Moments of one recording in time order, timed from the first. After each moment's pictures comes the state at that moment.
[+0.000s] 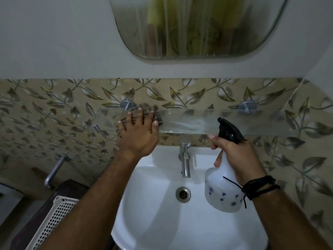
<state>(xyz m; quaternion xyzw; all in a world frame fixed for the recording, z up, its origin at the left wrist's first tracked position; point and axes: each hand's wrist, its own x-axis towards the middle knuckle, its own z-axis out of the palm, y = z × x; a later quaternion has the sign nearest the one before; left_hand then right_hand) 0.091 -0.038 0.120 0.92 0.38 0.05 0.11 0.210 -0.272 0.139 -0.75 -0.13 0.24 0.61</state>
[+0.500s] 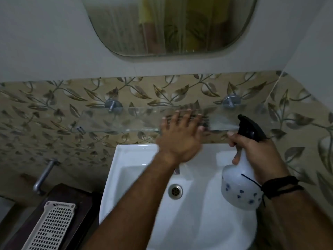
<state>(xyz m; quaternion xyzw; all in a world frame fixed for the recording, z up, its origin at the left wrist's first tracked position) 0.169 -0.149 0.117 0.97 0.19 0.05 0.11 0.240 -0.333 0.141 -0.76 -0.04 0.18 0.62</state>
